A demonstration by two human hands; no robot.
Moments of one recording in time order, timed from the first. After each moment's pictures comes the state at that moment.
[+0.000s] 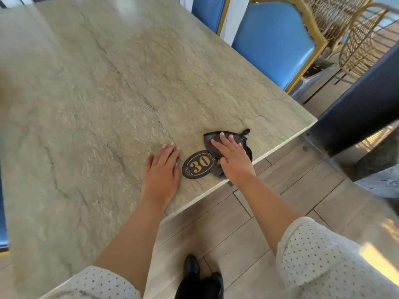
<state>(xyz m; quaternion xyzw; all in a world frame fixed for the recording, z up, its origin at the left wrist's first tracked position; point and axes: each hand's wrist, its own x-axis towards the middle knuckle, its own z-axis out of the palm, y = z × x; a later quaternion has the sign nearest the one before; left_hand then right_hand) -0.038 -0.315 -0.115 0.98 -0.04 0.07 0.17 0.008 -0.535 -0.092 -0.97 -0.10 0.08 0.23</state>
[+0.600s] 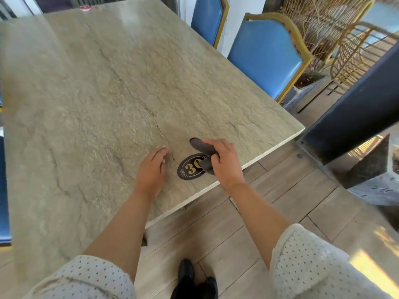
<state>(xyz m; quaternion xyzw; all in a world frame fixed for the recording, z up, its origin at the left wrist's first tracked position) -0.030 -0.303 -0.096 0.95 -0.02 0.07 0.31 -0.016 -0.518 -0.049 -0.90 -0.05 -0.02 0.44</state>
